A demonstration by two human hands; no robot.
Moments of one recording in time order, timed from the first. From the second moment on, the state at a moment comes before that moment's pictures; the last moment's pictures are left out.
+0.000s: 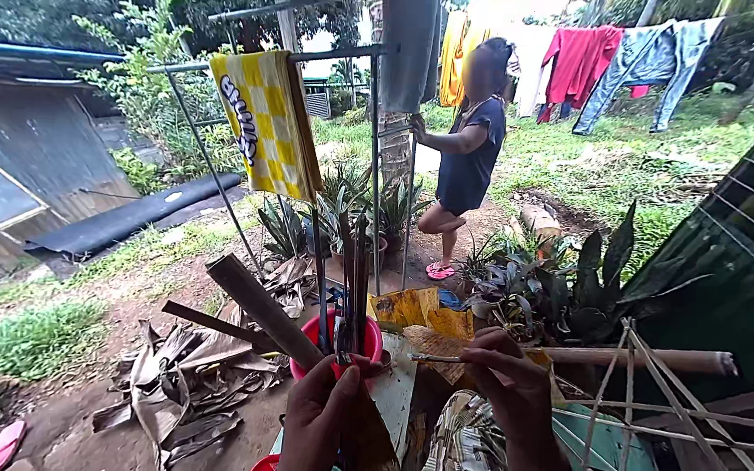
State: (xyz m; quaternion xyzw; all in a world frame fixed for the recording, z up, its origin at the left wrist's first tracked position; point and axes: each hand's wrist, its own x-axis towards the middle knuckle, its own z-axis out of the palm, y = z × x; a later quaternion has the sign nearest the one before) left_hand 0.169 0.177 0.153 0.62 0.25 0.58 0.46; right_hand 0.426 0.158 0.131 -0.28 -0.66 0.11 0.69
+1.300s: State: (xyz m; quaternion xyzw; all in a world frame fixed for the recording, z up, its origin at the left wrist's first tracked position) left_hand 0.143 0.200 0.152 0.57 0.07 0.44 0.69; right_hand 0.416 0.159 0.125 -0.29 -0.62 0.18 0.70
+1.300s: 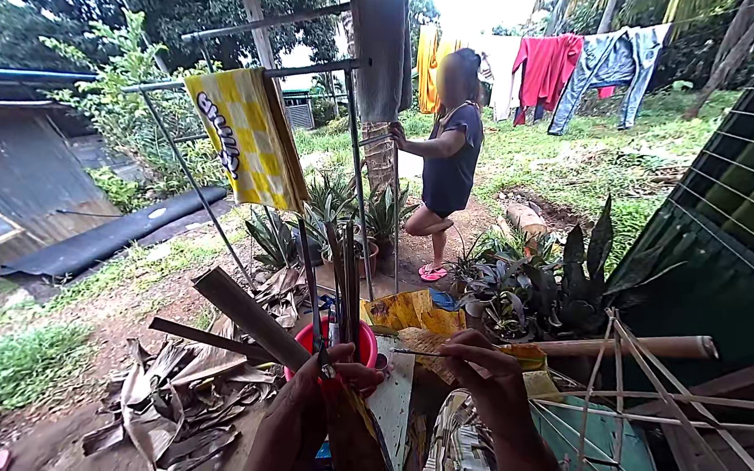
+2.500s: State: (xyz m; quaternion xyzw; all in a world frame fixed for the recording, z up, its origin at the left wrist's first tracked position) left_hand 0.163 0.224 0.129 0.55 0.03 0.46 0.69; right_hand 0.418 0.164 0.120 -0.30 -0.61 0.22 0.71
